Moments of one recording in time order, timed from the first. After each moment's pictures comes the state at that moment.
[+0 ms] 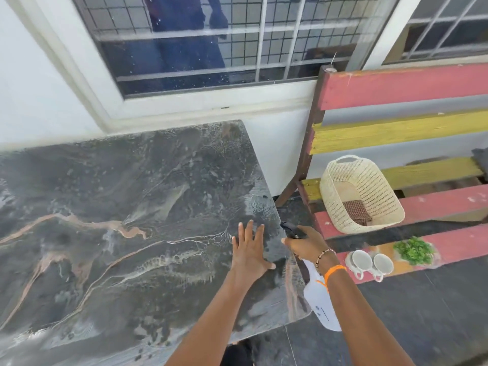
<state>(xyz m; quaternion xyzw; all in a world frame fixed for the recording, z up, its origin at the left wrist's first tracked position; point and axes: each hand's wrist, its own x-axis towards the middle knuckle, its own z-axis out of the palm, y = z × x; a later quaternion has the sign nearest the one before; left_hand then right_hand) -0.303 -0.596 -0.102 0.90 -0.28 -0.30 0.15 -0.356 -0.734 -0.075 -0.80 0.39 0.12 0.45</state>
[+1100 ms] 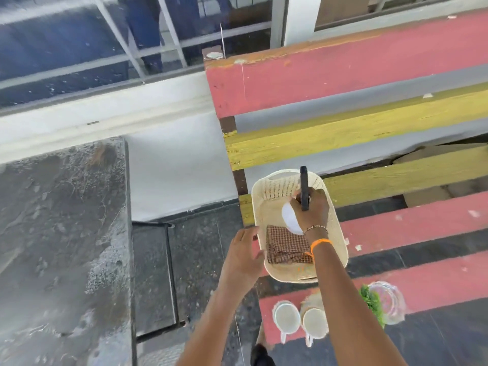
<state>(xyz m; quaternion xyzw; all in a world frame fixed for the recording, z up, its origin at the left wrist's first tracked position) -0.299 -0.938 -0.150 0.89 -0.17 -0.28 0.33 -0.292 -1.122 -0.183 -0.80 0.42 -0.09 0.42</state>
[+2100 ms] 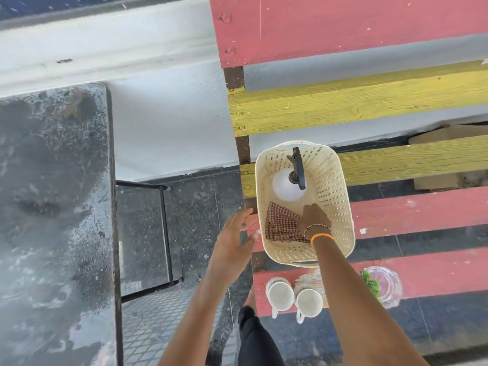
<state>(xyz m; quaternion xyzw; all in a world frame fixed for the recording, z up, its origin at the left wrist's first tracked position) -0.300 -0.921 -0.176 0.85 -0.09 -0.31 0.42 -0.322 -1.124 -0.283 -0.87 0.35 0.30 0.15</state>
